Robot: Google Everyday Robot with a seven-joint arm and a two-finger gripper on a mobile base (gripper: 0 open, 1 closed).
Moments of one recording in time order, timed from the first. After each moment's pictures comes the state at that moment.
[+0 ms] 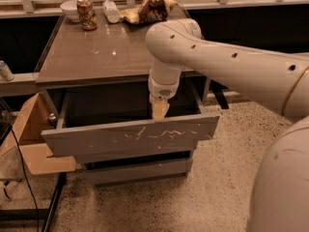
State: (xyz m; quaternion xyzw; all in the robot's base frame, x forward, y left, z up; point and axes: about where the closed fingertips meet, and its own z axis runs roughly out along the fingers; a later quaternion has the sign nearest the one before) arm 0.617 -0.025 0.740 -0.74 0.67 0.00 0.10
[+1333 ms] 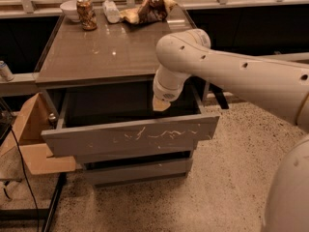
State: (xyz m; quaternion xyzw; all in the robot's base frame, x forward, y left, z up) arm 0.642 -0.028 0.729 -0.71 0.68 -0.02 0.17
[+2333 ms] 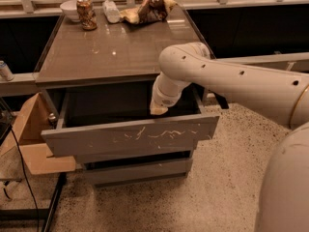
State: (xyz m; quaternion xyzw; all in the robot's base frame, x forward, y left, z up) arm 0.654 -0.021 0.699 -0.71 0.68 0.00 0.20
